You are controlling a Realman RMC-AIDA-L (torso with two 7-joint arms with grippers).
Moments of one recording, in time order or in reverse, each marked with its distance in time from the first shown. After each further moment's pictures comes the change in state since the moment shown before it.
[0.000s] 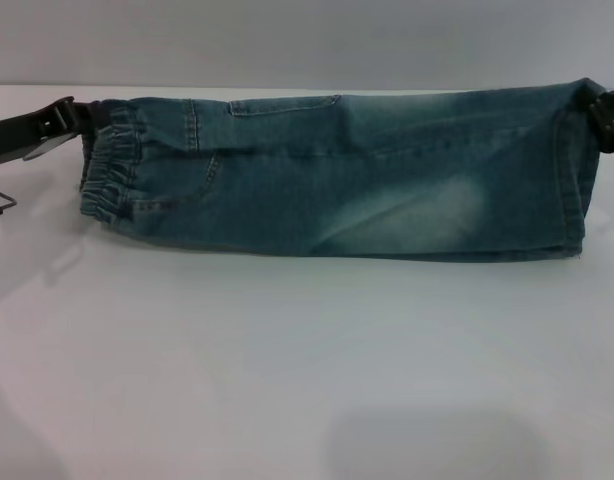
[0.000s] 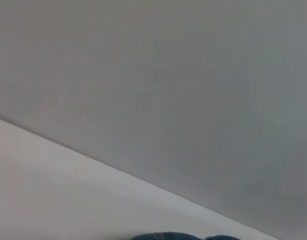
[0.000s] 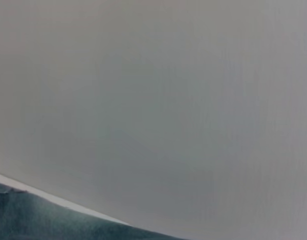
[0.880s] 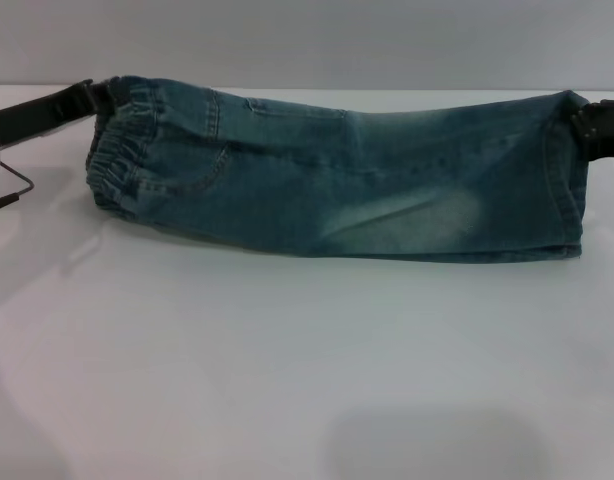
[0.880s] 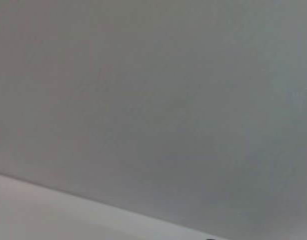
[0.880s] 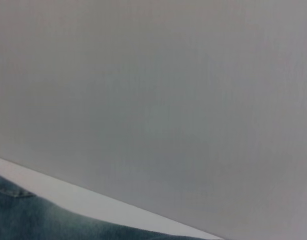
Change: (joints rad) left arm -0.016 -0.001 0.006 -0.043 -0.115 0.021 0.172; right arm 0.031 0.003 -0.049 0.057 0.000 0.117 0.000
